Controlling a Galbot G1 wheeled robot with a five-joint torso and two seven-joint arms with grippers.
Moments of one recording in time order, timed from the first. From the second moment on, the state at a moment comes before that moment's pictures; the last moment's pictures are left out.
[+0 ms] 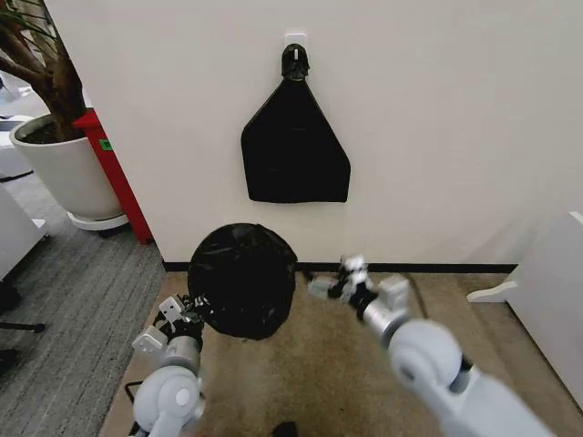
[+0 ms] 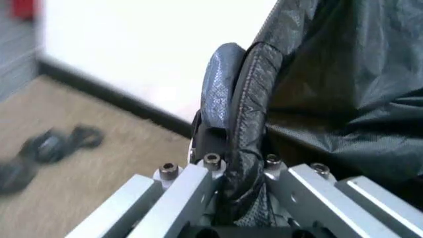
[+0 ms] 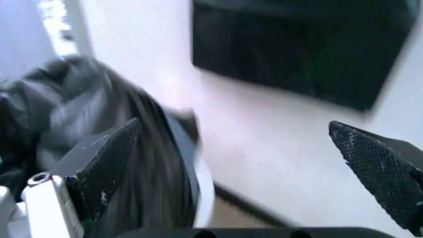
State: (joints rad) left arm 1.45 -1.27 -0.48 -2.06 -0.76 0.21 -0.21; right arm -0.92 0.91 0.07 2.13 0.63 -0.46 0.12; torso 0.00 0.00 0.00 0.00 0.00
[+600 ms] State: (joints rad) left arm 1.46 -1.06 -0.52 -2.10 -0.72 0.26 0.21; right arm -0.59 0.76 -0.11 1.97 0.73 -0.46 -0.08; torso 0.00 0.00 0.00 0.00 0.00
